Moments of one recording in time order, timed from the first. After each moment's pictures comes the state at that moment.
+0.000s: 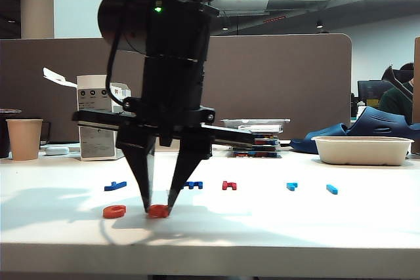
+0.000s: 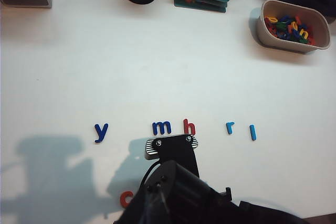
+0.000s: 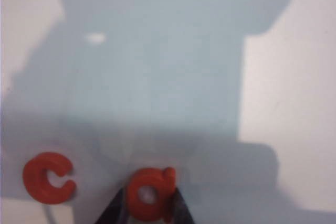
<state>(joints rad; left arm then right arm) -0.71 1.28 1.67 -1.12 -0.25 -0.55 0.93 2.05 1.53 -0.79 0.06 0.89</state>
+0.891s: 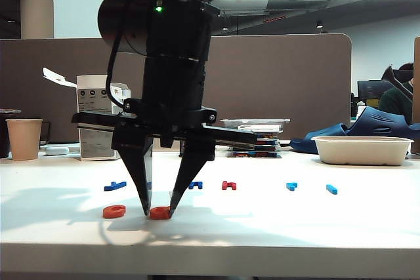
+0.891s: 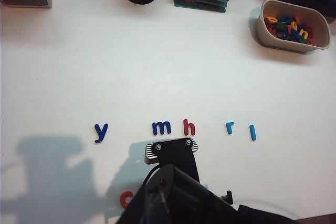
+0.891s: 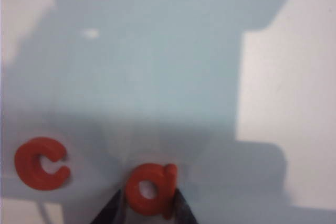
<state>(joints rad) -0.71 1.28 1.67 -1.12 -0.25 -0.55 0.94 2.05 1.53 -0.82 0.05 0.88</state>
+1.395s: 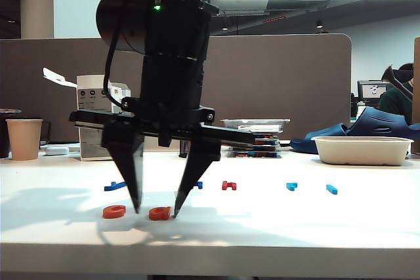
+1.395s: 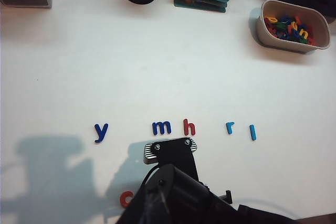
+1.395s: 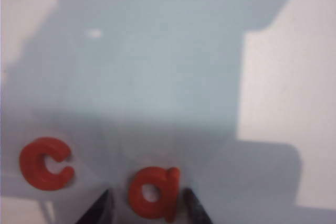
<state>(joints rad) -0.71 1.28 1.67 -1.12 -0.25 -0.55 0.94 2.05 1.53 -0.81 0.05 0.88</state>
